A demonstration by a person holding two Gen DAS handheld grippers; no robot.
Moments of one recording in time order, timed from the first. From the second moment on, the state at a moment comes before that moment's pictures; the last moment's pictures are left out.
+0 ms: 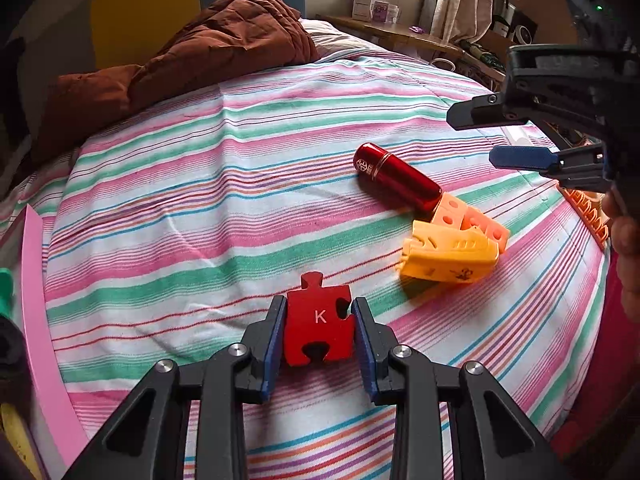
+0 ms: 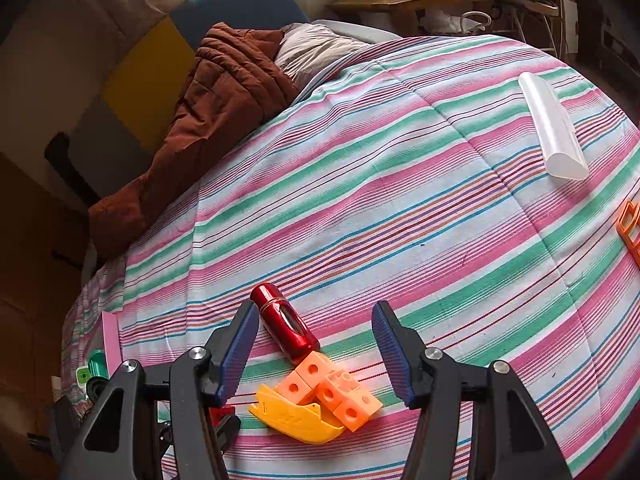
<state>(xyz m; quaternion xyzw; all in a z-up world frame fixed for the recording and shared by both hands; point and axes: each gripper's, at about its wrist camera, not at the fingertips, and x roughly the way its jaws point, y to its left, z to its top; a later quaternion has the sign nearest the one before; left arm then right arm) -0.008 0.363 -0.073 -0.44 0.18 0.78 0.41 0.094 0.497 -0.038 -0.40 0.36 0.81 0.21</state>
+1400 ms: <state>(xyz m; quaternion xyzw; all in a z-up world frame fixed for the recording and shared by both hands) 0.028 0.272 -0.073 -0.44 0.14 0.78 0.42 0.072 0.401 -0.067 -0.54 0.27 0.79 0.09</state>
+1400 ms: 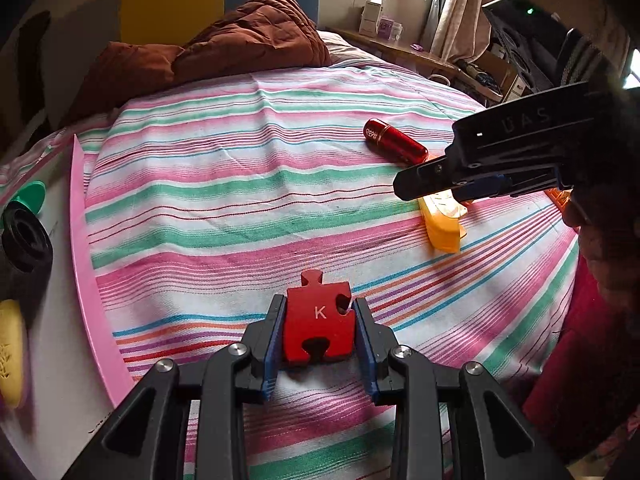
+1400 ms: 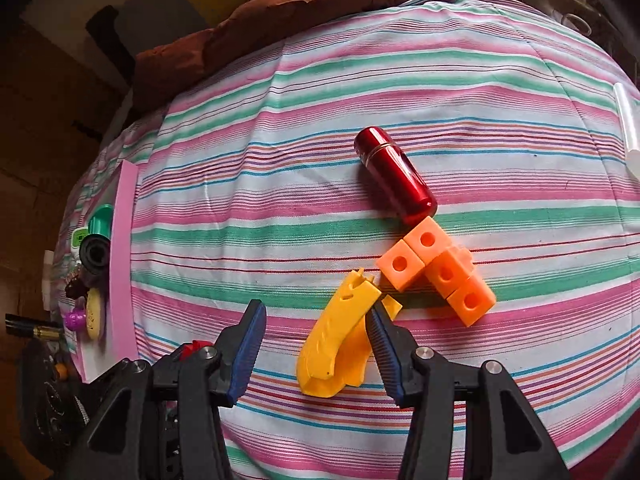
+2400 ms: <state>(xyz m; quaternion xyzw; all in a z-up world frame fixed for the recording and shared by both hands) 0.029 0.260 -0.070 -0.44 0.12 0.79 0.42 0.065 0.375 -0.082 -0.56 0.17 0.80 0.16</state>
